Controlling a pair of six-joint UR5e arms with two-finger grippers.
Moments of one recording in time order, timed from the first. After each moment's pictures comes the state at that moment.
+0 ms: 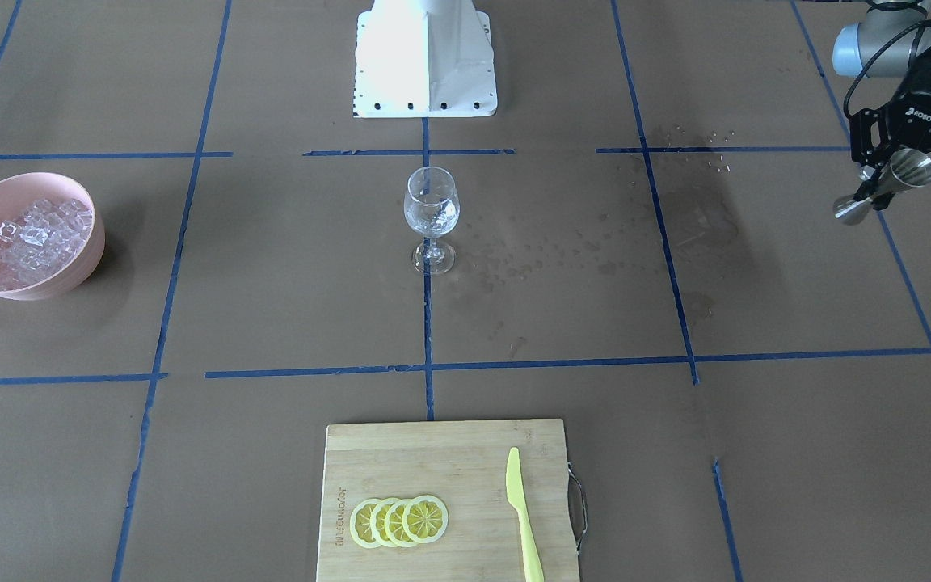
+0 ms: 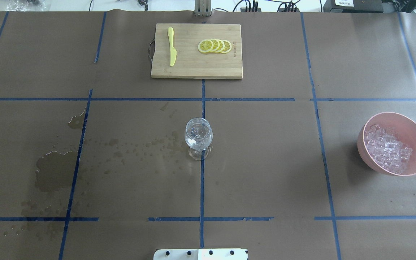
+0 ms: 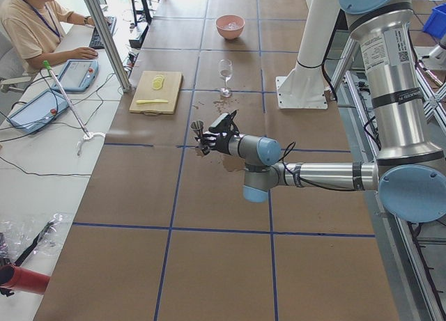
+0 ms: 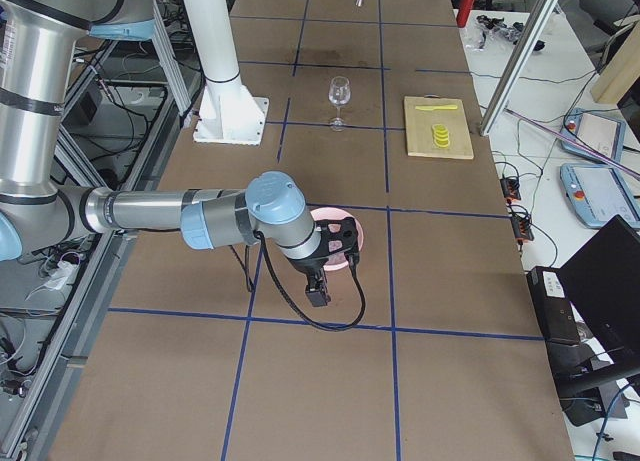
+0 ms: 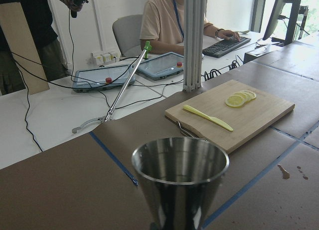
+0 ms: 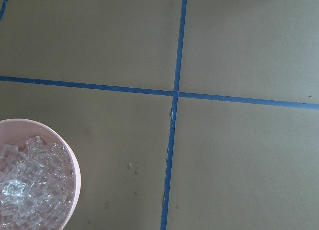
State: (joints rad) left arm -0.89 -1.29 -1.69 -3.37 -1.58 -0.66; right arm 1.70 -1.89 1.97 -1.40 2.38 0.00
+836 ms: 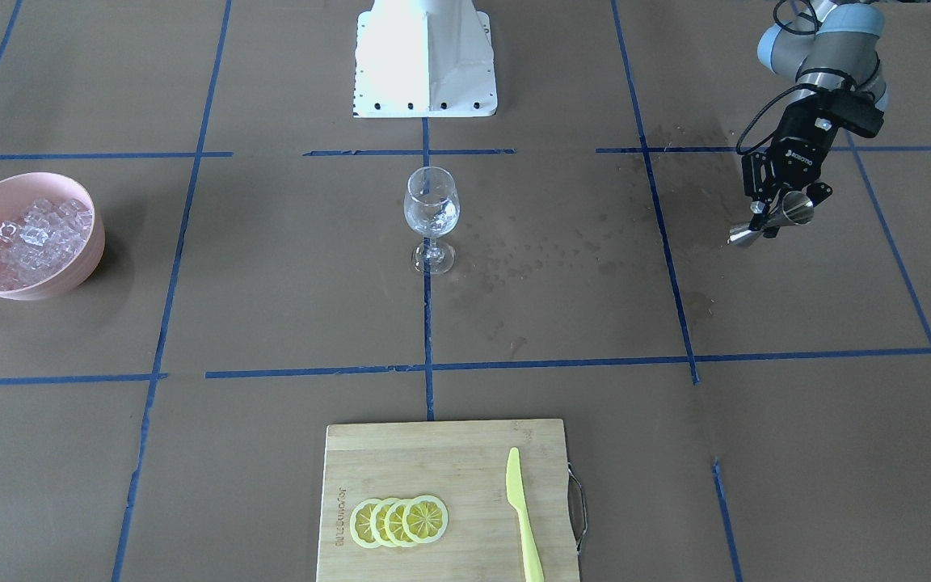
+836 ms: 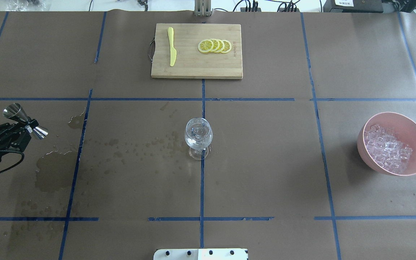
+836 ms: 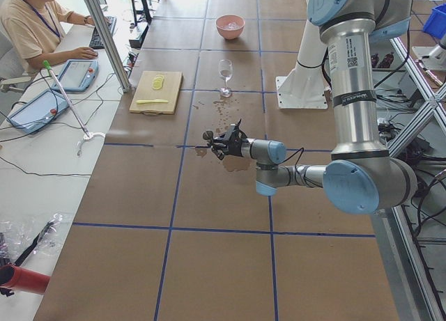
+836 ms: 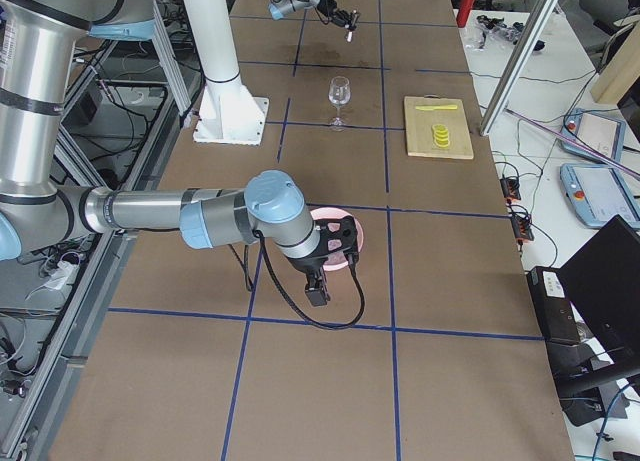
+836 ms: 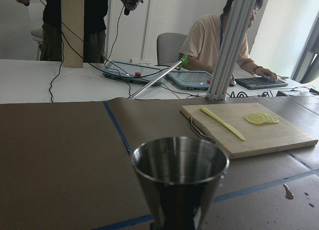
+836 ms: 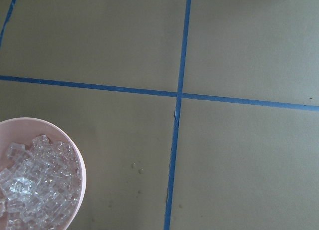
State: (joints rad) left arm -0.42 -1.36 -1.56 -3.37 -1.01 -0.88; right arm 1.70 -1.89 1.97 -1.40 2.38 0.00
